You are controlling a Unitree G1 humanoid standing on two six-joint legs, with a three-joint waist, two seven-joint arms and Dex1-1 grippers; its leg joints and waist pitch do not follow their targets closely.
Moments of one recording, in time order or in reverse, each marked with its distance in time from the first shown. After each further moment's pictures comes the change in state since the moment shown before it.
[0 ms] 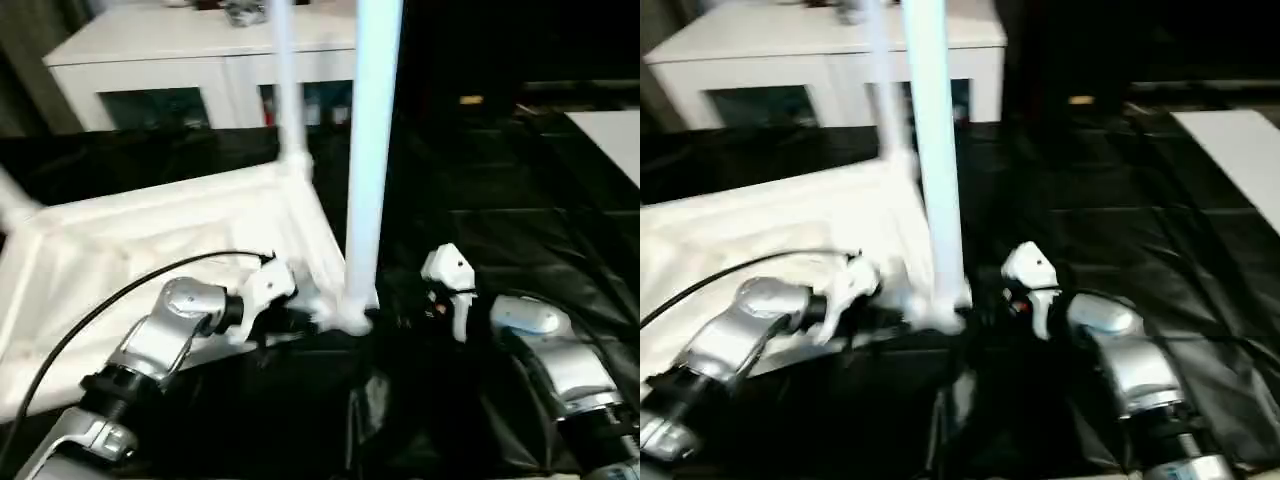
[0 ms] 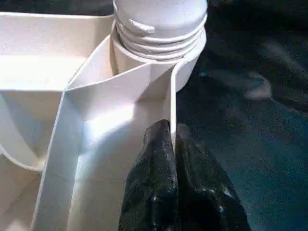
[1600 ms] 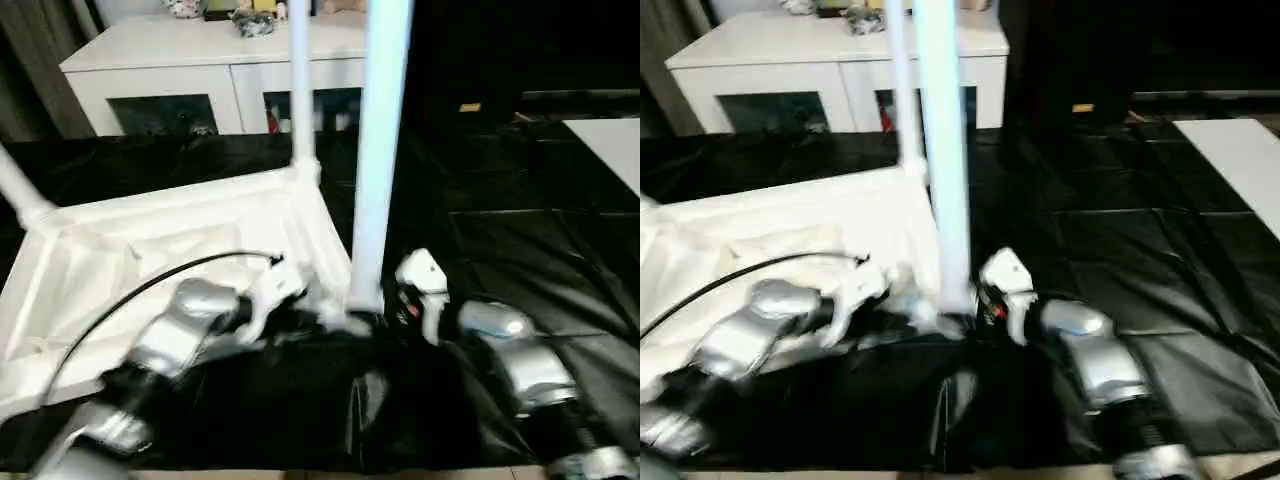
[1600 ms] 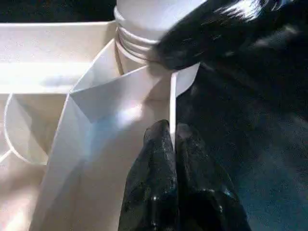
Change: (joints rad) left arm -0.091 -0.164 0.033 0.152 0.068 0.033 0.272; right arm -0.057 0.229 -0.032 0.190 -0.133 -0.010 -0.443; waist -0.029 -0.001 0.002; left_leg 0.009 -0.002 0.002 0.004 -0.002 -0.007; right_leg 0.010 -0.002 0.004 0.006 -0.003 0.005
